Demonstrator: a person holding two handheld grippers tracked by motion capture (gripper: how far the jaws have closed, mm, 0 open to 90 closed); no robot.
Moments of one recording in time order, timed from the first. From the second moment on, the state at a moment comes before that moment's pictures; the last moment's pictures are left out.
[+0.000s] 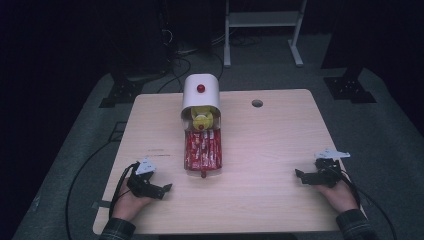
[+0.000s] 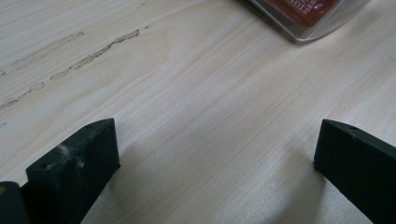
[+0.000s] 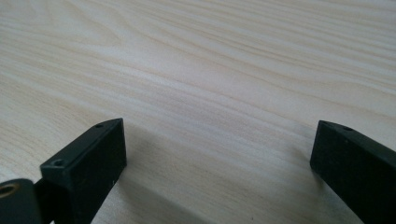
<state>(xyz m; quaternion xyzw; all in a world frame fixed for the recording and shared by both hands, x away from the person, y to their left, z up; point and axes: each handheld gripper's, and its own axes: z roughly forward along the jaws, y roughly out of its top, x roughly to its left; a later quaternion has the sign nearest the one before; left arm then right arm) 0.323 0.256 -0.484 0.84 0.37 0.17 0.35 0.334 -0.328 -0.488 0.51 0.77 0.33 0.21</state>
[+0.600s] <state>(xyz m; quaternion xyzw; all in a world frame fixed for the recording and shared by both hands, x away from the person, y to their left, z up) 0.326 0.250 -0.478 0.84 0.38 0.15 0.35 0.335 -0.328 -0.488 0.51 0.77 0.33 0.21</state>
